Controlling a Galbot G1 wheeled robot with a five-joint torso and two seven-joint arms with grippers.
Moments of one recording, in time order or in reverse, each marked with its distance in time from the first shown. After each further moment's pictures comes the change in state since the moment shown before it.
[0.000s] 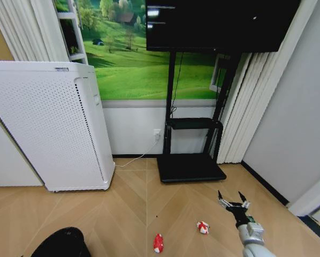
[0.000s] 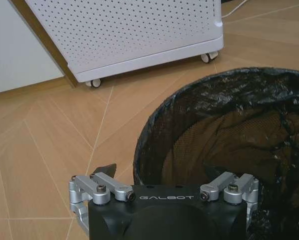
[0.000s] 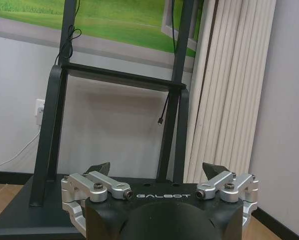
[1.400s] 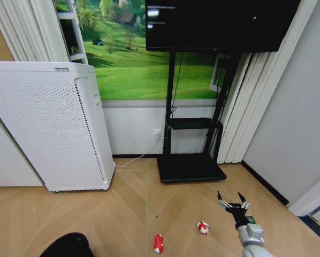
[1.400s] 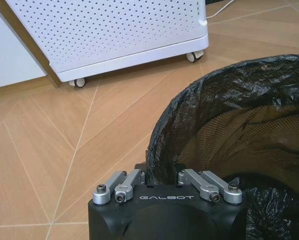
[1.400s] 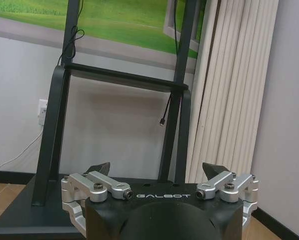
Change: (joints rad) left arm -0.049 -0.012 0.060 0.055 0.037 -0.023 0.037; right arm -0.003 0.003 -0.002 -0.003 -0.012 0.014 -0.001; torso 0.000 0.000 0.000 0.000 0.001
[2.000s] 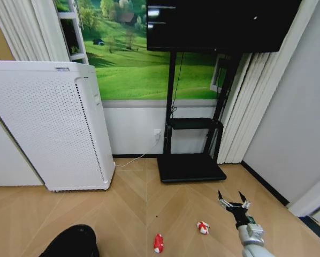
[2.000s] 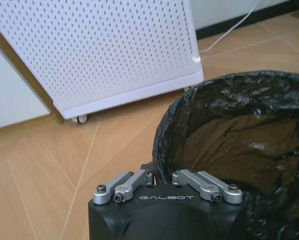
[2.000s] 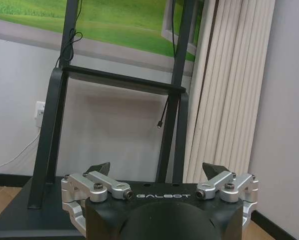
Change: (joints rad) left arm -0.038 -0.047 -0.006 -0.057 0.073 -0.083 -0.012; right arm 0.001 0.013 0.002 -0.001 -0.015 0.014 0.004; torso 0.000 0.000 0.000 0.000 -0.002
